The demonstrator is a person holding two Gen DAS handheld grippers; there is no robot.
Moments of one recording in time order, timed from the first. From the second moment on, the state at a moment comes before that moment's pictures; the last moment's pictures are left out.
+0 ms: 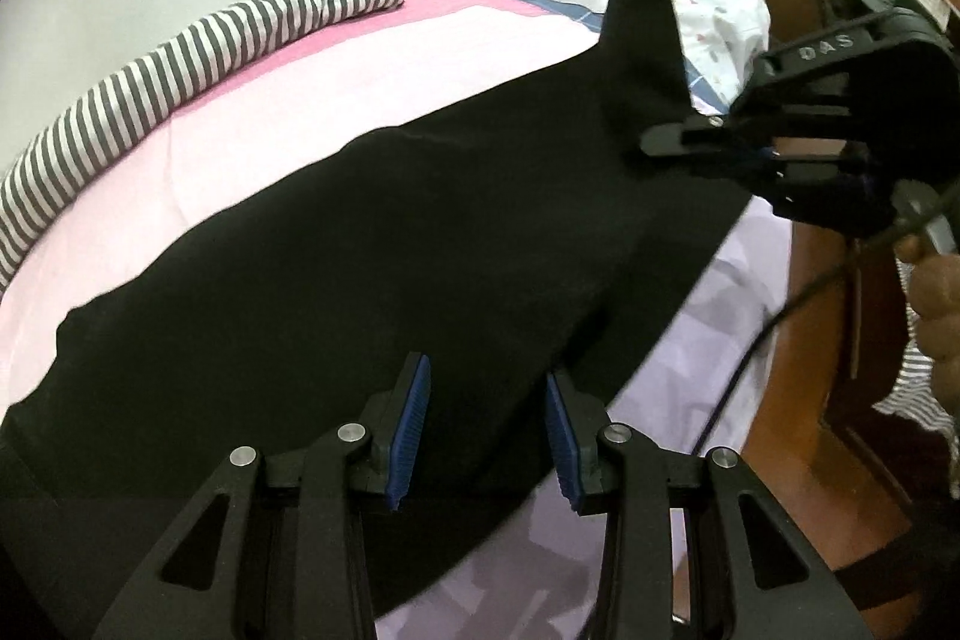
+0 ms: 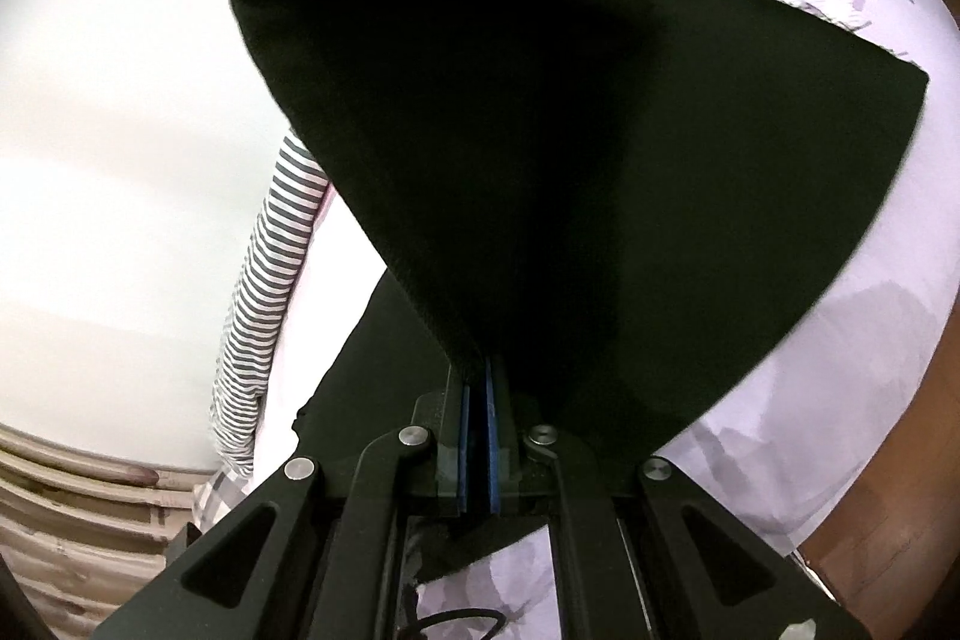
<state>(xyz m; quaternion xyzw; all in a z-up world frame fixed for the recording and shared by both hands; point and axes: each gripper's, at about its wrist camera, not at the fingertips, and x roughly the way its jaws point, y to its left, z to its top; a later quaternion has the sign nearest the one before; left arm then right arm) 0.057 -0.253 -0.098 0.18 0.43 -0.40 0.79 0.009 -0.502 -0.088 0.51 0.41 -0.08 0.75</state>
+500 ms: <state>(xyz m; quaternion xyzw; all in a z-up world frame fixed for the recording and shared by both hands) 0.041 -0.262 -0.097 0.20 0.39 -0.42 0.80 0.017 -0.505 -0.075 0.44 0.45 -0.15 0.76</state>
